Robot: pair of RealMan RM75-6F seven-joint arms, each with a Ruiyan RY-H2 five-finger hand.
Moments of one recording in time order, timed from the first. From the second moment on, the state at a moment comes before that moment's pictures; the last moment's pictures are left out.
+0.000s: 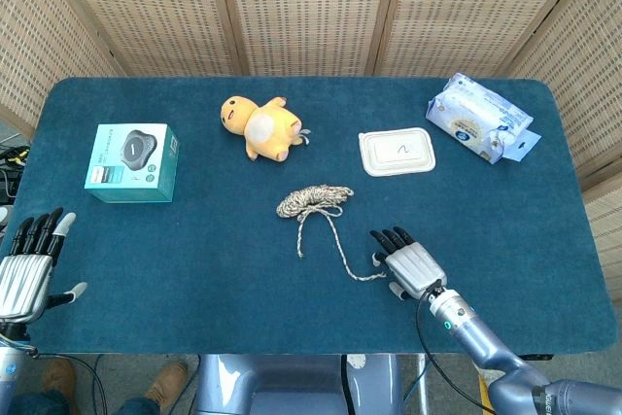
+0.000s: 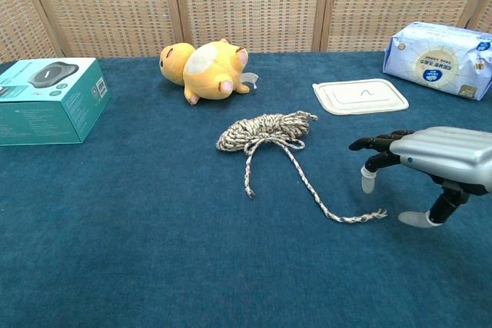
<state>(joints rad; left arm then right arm) -0.12 -1.19 -0.04 -1.60 1.48 1.45 0.17 0.57 -1.41 0.05 -1.60 -1.31 0.89 -0.40</state>
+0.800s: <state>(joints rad) -0.13 -1.19 -0.04 -1.59 1.47 1.44 0.16 0.59 -1.55 0.06 -1.51 -1.17 0.92 -0.49</state>
